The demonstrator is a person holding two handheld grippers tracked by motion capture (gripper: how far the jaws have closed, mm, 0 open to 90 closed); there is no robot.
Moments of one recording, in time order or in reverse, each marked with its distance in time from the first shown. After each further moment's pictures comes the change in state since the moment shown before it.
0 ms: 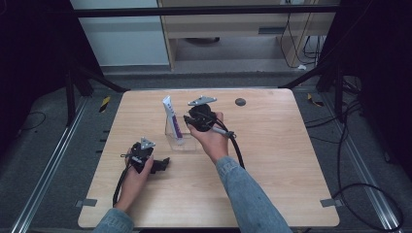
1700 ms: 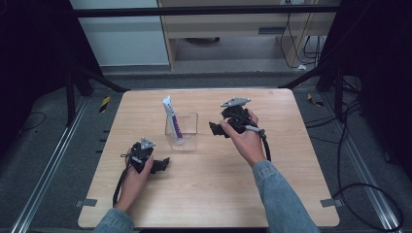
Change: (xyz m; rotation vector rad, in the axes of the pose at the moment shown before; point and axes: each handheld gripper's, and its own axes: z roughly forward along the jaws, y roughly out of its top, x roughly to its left) left arm 0.000 0.000 0.000 0.002 0.001 0.003; right arm -0.069 -0.031 -0.054 0.065 -0.077 -0.023
